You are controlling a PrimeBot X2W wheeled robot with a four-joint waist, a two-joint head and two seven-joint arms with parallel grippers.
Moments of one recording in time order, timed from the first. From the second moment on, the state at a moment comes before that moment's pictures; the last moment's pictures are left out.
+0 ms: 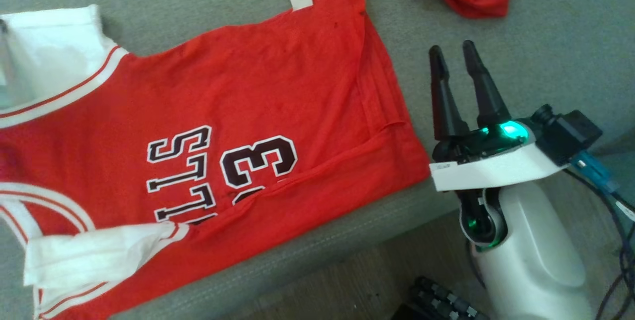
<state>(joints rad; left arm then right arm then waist) -0.97 0.58 -0.37 0.80 -0.51 -0.12 0.58 -0.37 -0.06 0.36 0.27 0.43 0.12 -0.25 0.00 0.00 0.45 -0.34</state>
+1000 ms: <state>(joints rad) -0.95 0.35 -0.45 0.65 -0.53 -0.12 0.15 -0.93 -0.61 0.72 0.57 0.64 0.12 0.34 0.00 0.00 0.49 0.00</state>
